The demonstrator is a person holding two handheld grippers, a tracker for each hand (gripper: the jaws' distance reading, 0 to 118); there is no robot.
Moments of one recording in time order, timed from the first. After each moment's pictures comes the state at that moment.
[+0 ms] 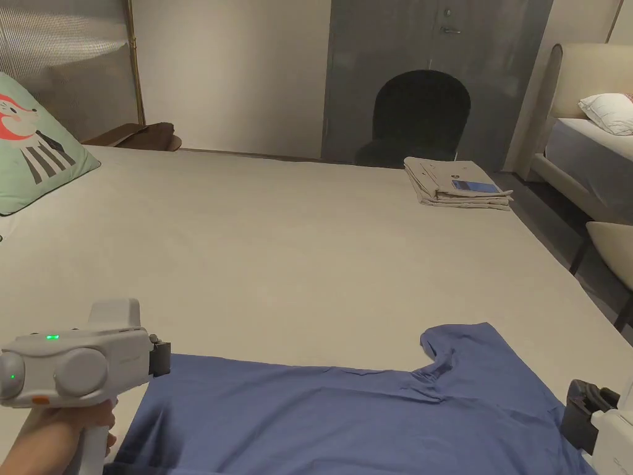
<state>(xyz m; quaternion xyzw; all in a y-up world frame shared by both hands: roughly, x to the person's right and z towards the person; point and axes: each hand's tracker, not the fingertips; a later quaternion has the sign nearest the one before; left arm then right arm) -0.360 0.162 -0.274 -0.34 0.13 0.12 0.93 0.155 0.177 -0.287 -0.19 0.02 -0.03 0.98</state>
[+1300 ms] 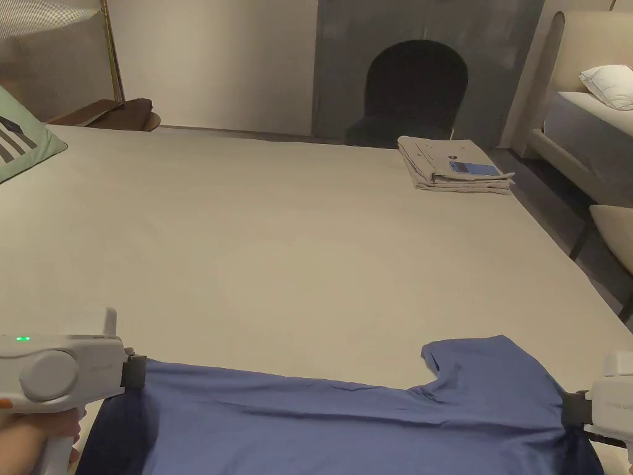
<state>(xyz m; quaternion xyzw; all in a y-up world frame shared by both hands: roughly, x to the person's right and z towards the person) -0.367 0.152 -0.324 -0.39 0.12 0.10 0.91 0.195 0.151 -0.439 -0.42 0.02 -0.02 0.91</state>
